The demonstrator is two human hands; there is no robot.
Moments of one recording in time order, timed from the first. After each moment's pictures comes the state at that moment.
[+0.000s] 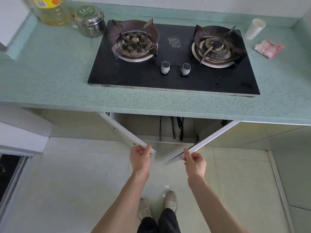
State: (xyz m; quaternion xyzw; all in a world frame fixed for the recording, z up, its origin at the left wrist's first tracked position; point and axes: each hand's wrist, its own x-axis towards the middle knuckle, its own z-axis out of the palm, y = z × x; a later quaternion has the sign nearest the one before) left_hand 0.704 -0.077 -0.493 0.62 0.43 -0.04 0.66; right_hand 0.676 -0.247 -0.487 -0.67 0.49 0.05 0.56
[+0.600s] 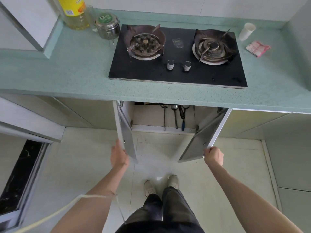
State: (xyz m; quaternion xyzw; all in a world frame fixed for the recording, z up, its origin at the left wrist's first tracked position) left_hand 0.610 0.065 -0.464 0.90 0.28 -0.14 0.29; right_hand 0.607 -0.316 -0.447 -0.85 0.41 0.17 0.28
